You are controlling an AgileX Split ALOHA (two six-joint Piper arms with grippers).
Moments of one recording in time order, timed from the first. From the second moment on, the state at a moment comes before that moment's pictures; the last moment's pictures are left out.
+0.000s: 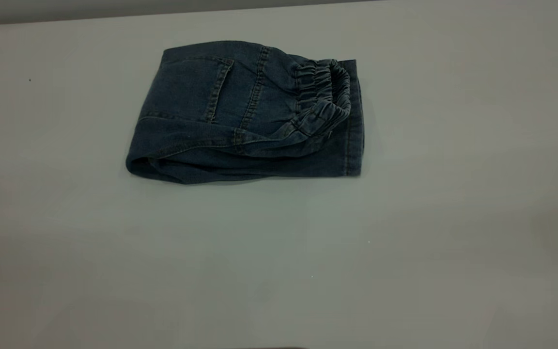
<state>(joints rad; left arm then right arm) -0.12 0.33 -0.50 -0.07 1.12 0.10 0.51 0.22 -0.49 -0.01 1.11 0.16</state>
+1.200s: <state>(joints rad) 0.04 0.11 -0.49 -0.07 1.12 0.10 0.03 0.00 -0.49 0.01 1.16 0.16</state>
